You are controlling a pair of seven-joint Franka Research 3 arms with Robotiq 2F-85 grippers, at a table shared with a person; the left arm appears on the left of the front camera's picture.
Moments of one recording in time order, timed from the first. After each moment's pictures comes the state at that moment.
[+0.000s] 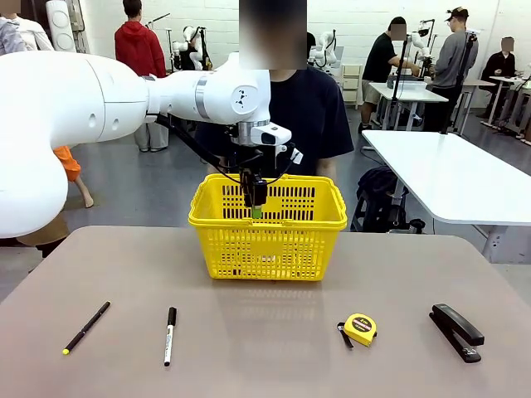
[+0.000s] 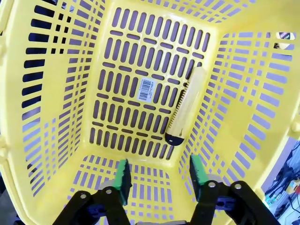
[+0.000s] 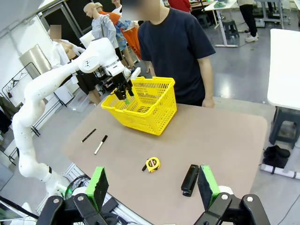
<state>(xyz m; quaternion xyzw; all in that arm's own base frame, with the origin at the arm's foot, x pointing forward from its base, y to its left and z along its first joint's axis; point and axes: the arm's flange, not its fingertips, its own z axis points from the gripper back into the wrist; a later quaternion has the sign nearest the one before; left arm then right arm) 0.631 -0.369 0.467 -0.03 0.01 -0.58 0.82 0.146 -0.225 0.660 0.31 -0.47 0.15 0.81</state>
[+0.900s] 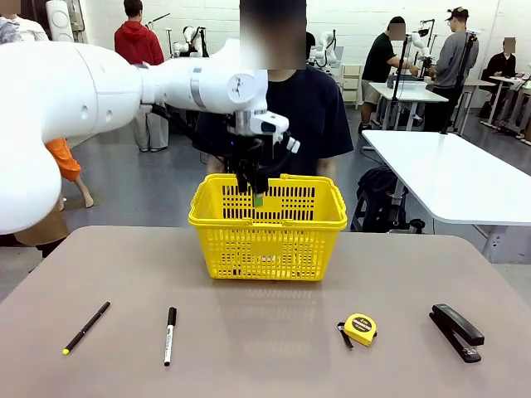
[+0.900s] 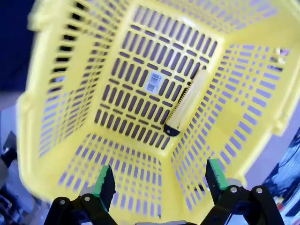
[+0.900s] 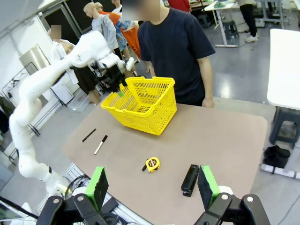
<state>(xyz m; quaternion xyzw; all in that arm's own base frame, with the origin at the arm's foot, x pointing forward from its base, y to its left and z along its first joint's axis) 0.619 -0.357 0.526 -0.02 -0.02 -0.50 0.87 0.146 -0.225 0.660 0.31 -0.47 0.15 0.81</state>
